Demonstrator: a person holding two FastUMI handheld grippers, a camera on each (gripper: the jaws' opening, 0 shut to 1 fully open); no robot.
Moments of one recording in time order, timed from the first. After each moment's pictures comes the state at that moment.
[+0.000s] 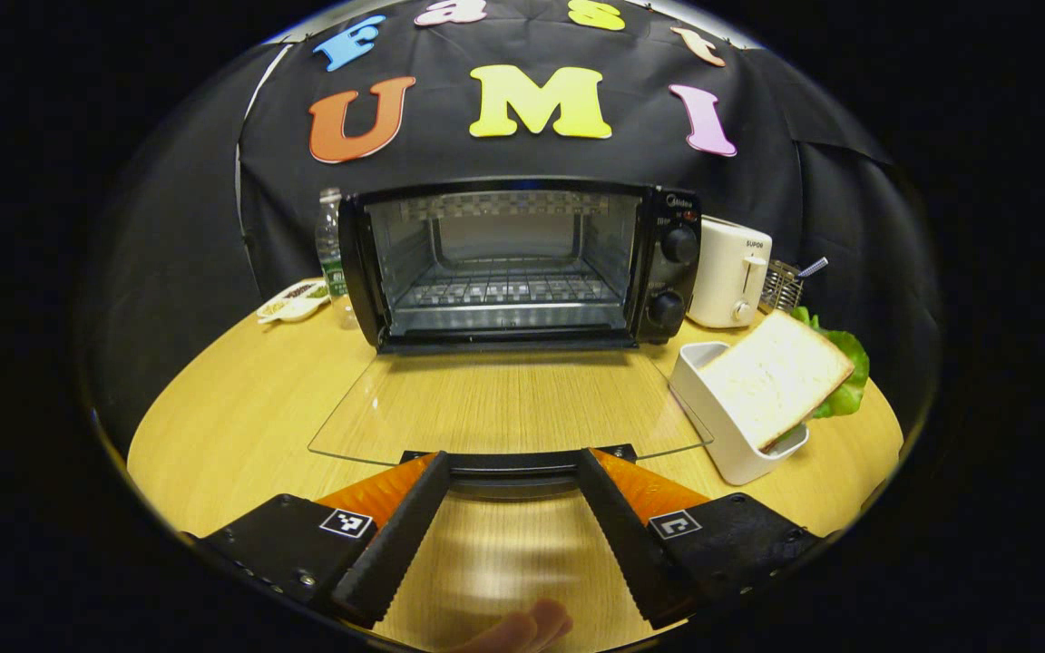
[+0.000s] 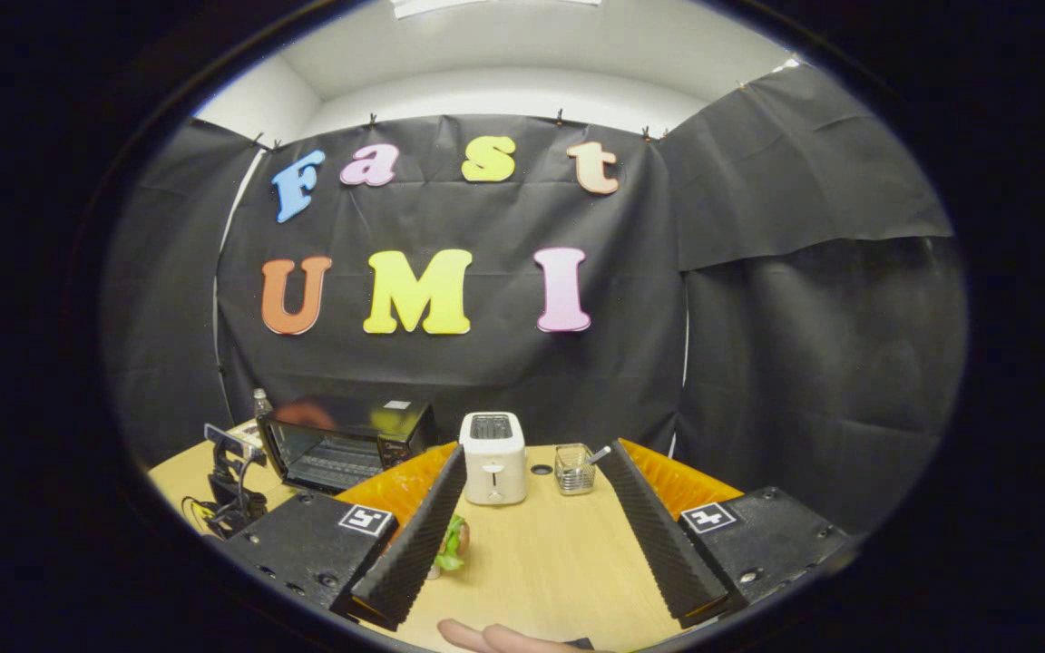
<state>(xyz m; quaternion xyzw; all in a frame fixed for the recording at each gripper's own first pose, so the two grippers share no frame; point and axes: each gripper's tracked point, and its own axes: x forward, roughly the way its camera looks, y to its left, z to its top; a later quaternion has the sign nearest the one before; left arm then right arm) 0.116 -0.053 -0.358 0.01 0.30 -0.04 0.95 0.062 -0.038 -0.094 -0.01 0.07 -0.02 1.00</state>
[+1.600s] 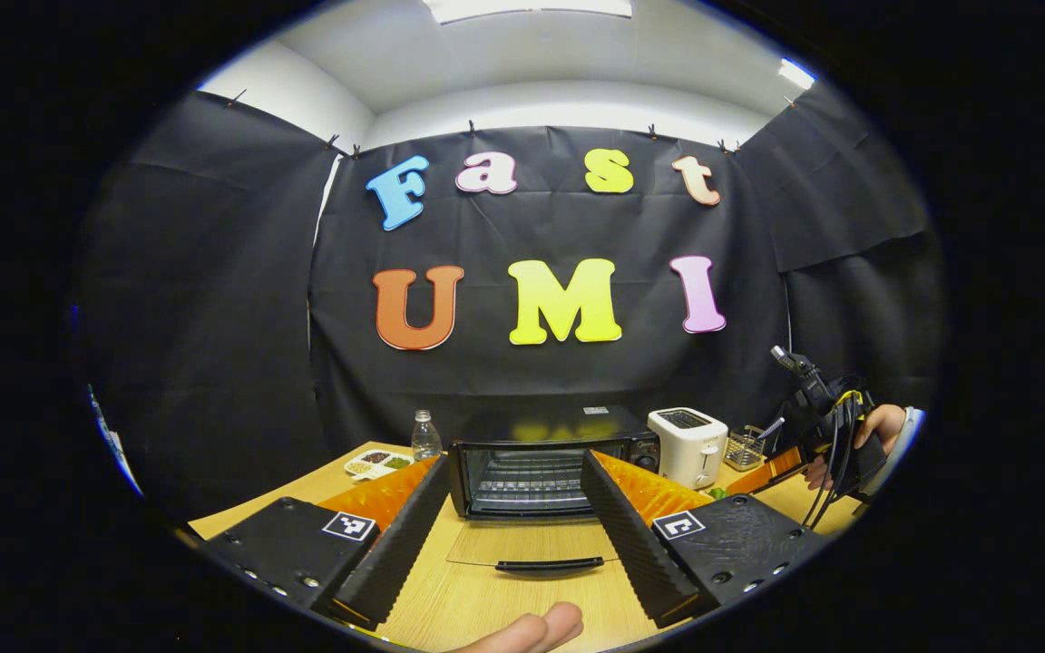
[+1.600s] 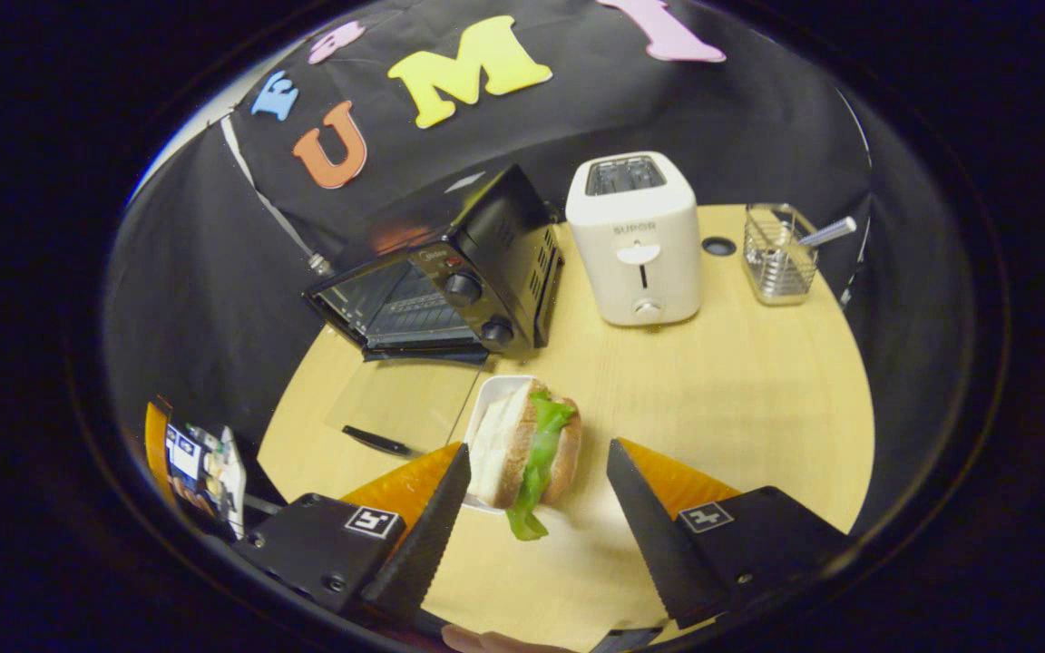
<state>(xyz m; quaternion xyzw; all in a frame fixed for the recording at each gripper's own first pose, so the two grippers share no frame) 0.046 -0.010 -0.097 0.02 0.01 0.01 1.00 0.180 0.057 -0.306 0.14 0.49 0.25 0.83</state>
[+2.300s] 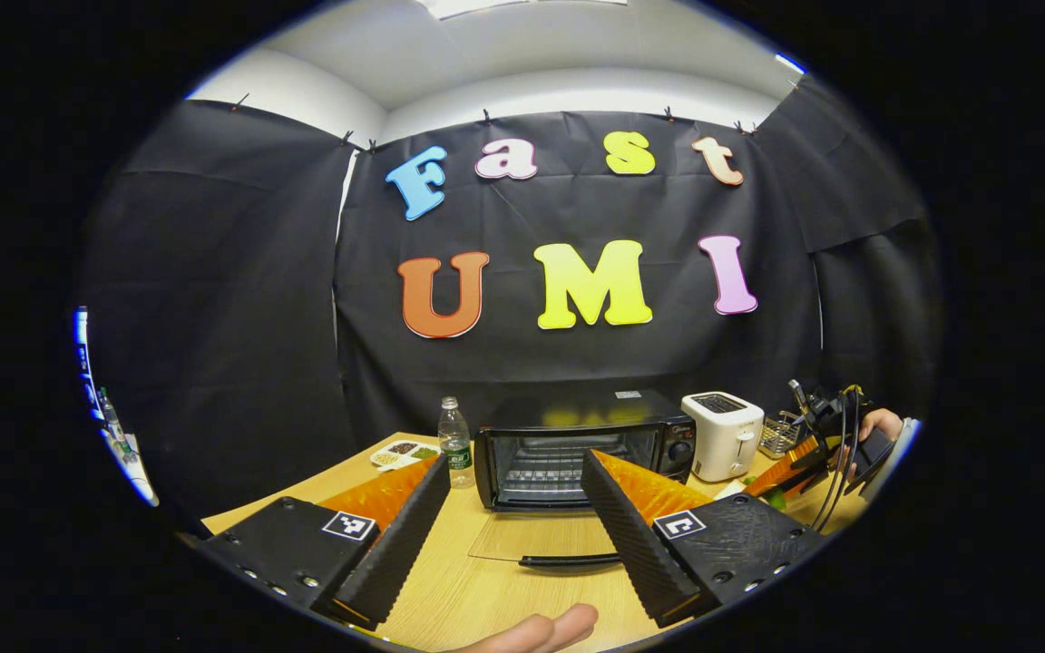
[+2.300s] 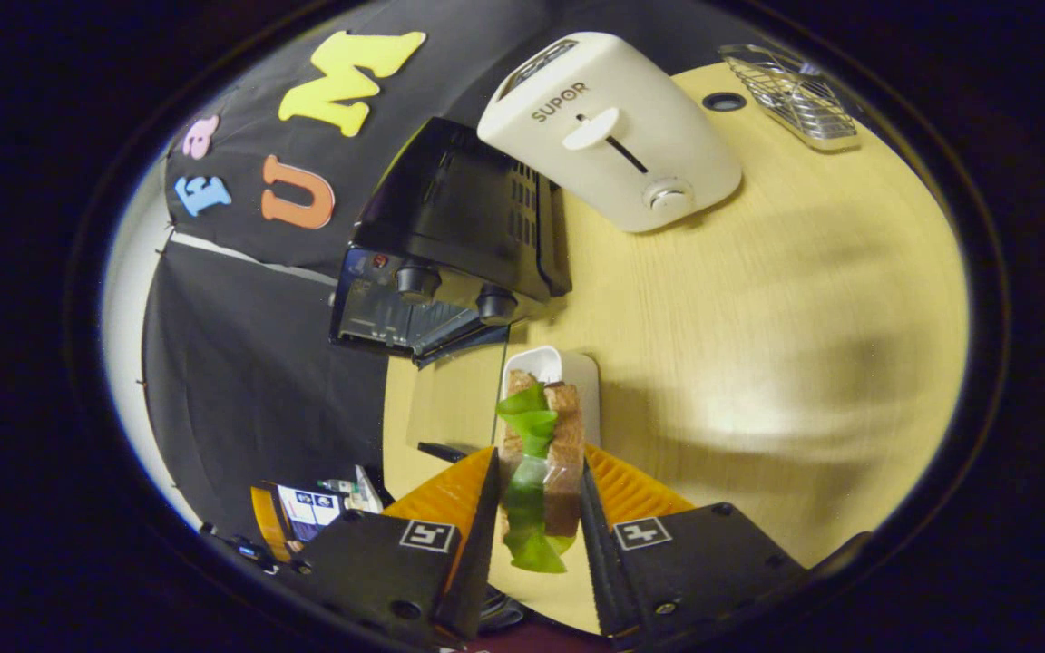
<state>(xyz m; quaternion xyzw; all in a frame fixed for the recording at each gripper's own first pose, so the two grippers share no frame) 0.057 -0.001 -0.115 0.03 0.03 0.05 1.00 0.192 0.078 -0.339 0.32 0.58 0.28 0.70</state>
